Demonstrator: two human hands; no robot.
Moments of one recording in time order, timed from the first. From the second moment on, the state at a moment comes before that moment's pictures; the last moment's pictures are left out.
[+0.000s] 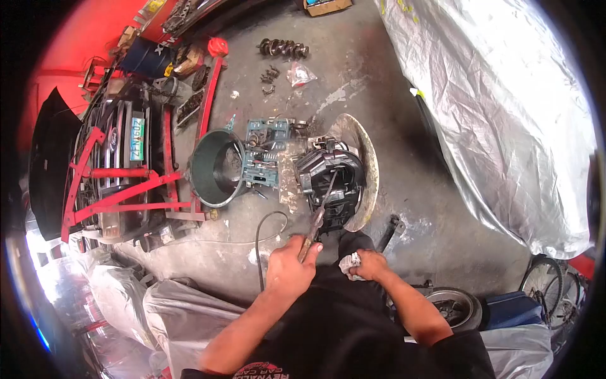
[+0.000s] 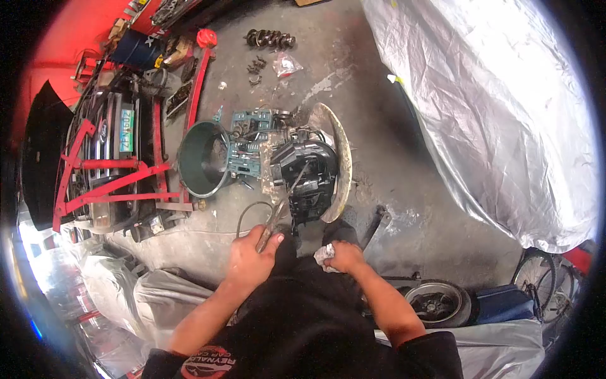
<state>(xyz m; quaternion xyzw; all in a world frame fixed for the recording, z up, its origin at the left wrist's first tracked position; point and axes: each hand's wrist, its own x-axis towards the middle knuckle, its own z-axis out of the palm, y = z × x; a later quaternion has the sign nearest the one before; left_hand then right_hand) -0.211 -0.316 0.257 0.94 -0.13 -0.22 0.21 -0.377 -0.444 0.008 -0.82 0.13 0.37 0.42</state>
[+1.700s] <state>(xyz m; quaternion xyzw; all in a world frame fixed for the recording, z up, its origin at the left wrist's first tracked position) -0.150 -0.337 0.334 0.92 -0.12 -0.35 0.16 -0.291 -0.420 0.014 -0.94 0.04 -0.11 0.33</state>
